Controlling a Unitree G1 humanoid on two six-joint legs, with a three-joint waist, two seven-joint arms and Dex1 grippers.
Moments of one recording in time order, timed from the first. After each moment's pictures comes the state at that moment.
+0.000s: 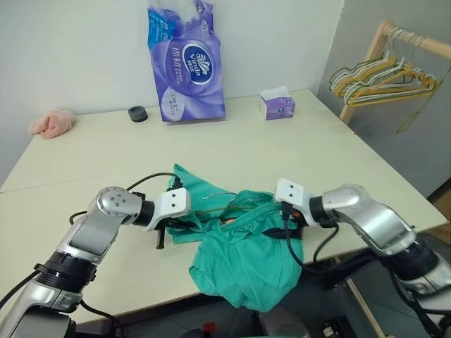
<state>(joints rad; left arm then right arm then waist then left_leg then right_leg) -0.38 0.84 -0.23 0.00 -0.07 0.26 -1.26 -0.59 -0.66 0.51 -0.16 0.18 0.70 0.97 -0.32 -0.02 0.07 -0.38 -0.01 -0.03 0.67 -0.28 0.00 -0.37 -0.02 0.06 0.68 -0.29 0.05</state>
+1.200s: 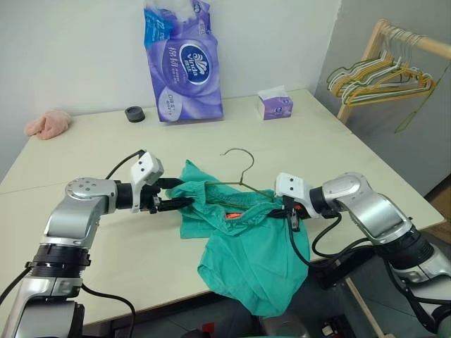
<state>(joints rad) -0.44 0.78 0.02 0.14 -0.34 0.49 -1.24 -0.61 -0.68 0.43 -0.19 0.14 0.71 1.13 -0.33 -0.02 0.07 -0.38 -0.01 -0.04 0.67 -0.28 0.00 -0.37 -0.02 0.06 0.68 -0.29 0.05</state>
